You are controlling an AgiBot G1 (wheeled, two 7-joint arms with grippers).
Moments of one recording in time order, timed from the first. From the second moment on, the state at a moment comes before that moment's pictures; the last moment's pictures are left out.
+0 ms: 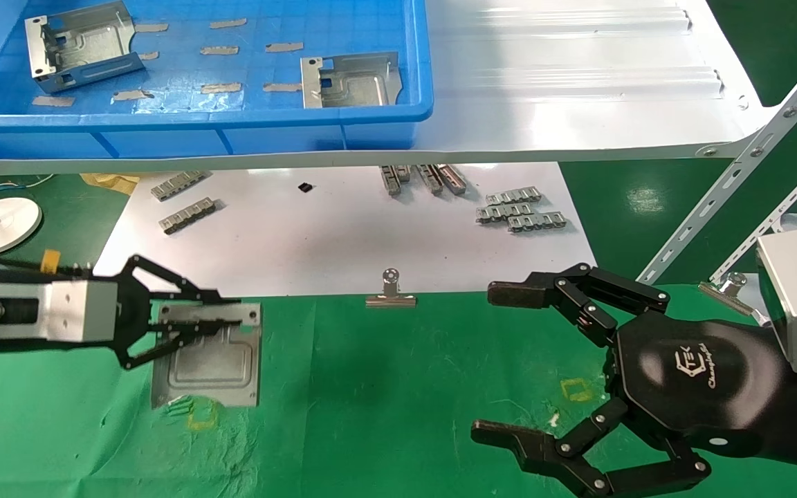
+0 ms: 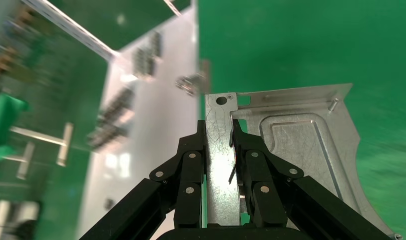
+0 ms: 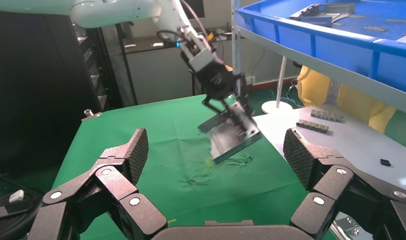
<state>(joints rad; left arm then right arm) -1.69 0.79 0.75 -0.39 1.14 1.59 0.82 1.09 -0.57 -0.39 1.24 -0.65 -1.44 0.13</state>
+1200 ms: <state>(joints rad) -1.63 0.84 0.82 -0.11 1.07 1.59 0.89 1.09 -0.57 -0.39 1.24 -0.65 -1.44 0.13</state>
